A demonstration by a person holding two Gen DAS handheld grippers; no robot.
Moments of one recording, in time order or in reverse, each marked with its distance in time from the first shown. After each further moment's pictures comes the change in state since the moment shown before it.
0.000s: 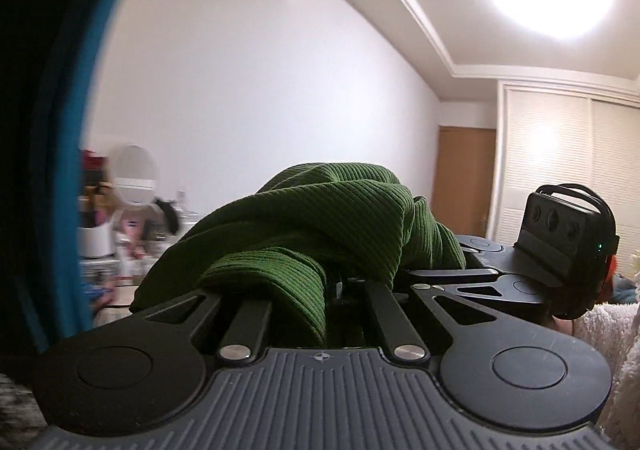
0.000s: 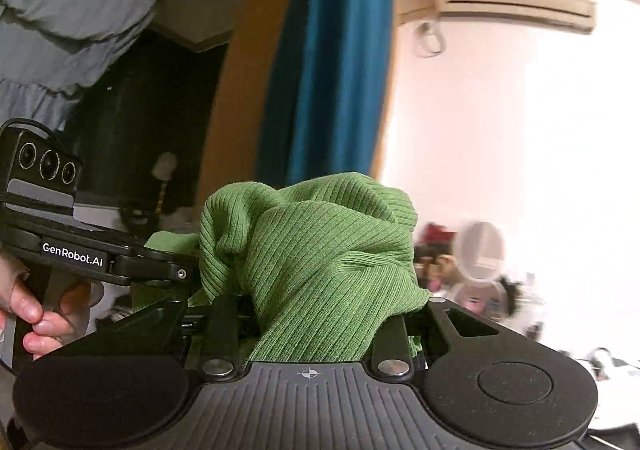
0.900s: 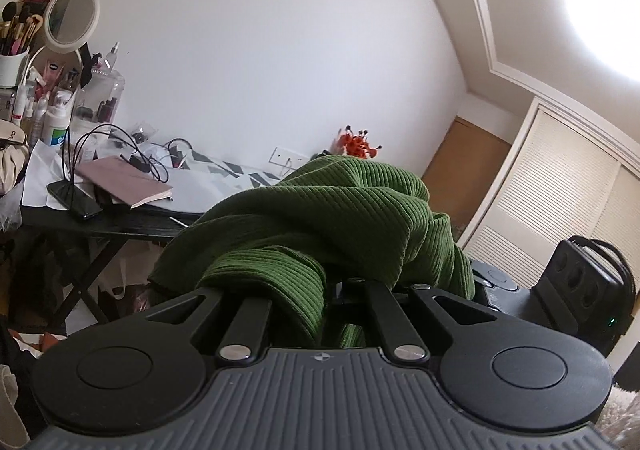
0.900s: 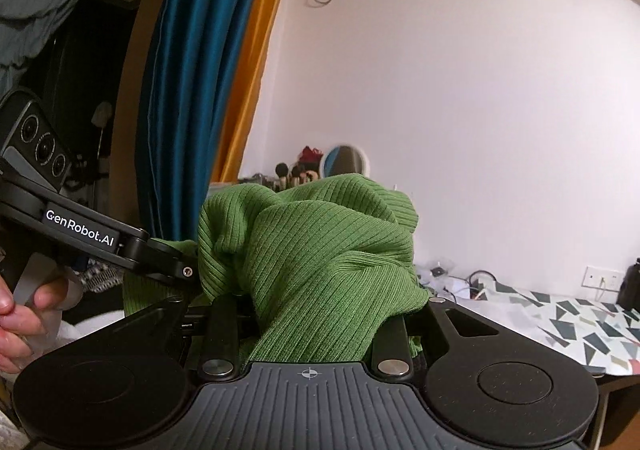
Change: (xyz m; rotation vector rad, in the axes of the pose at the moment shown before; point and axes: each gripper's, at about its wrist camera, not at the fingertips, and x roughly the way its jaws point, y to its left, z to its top) left arm 0.230 -0.134 -0.065 -0.390 0.161 -0.006; right arm -0.233 -0.230 -0.054 0.012 0.209 -0.150
